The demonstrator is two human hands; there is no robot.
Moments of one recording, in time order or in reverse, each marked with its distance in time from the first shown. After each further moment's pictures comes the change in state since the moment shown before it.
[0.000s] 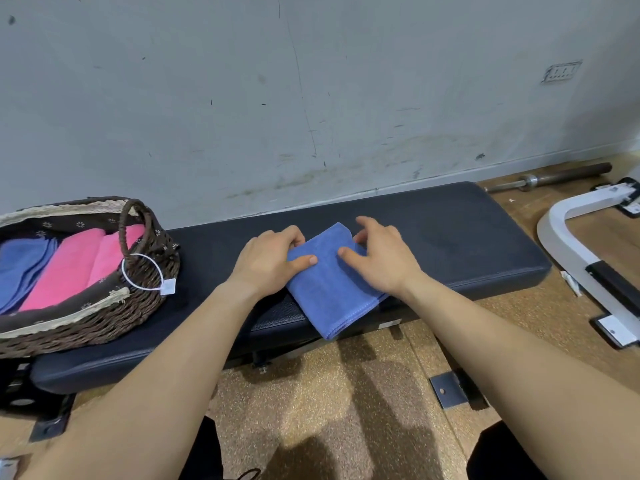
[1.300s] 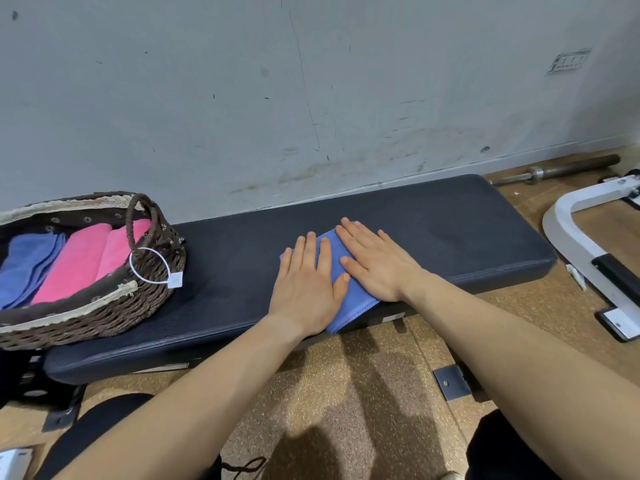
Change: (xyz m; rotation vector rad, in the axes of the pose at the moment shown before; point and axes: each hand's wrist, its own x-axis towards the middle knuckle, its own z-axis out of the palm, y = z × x) left_hand -0.042 0.042 0.056 0.413 -0.046 0.008; right_hand 0.003 0.019 0.018 -0.386 -0.275 -0.271
